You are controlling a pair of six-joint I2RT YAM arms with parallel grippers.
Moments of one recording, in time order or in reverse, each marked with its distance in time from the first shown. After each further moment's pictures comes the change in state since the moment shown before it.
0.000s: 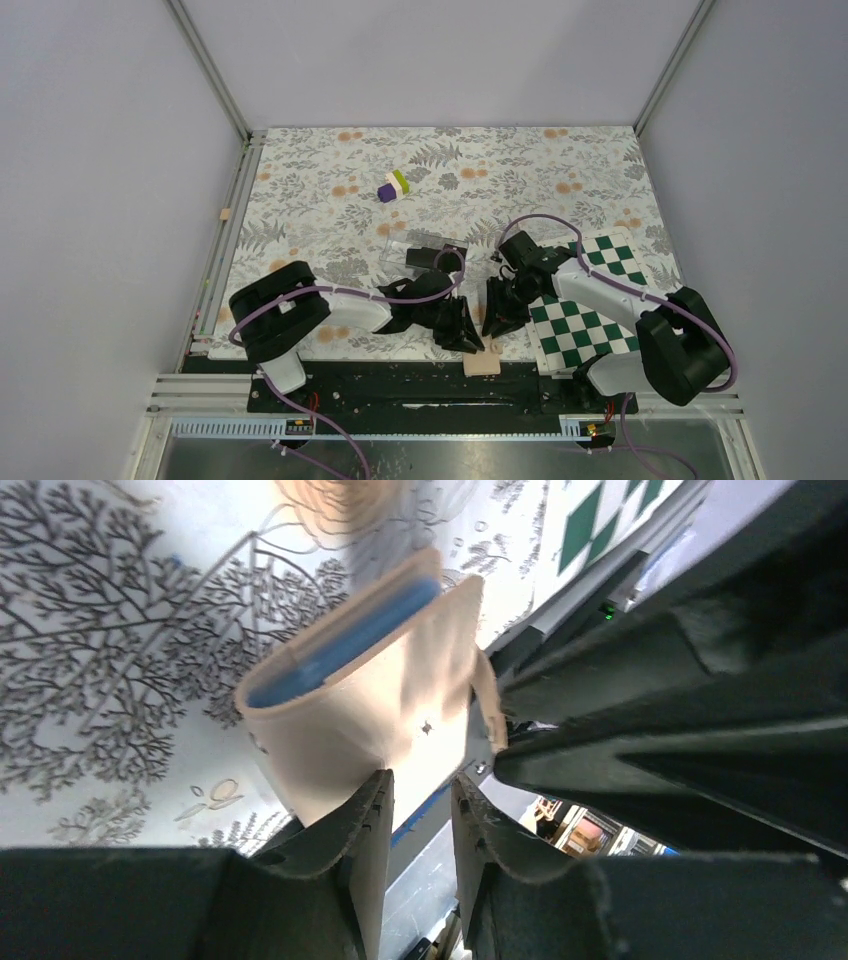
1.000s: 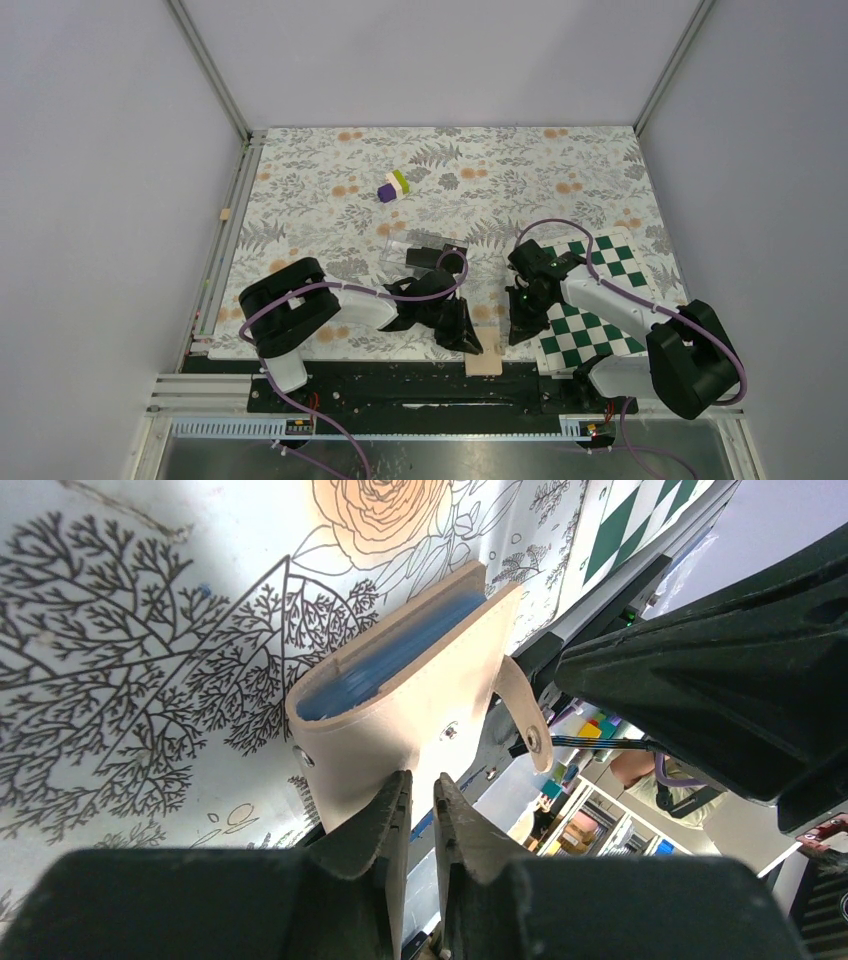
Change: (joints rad) left arm 0.007 0.070 0.042 -0.043 0.025 -0.001; right arm -0.025 -0.078 -0.049 -0.148 0.197 -0.049
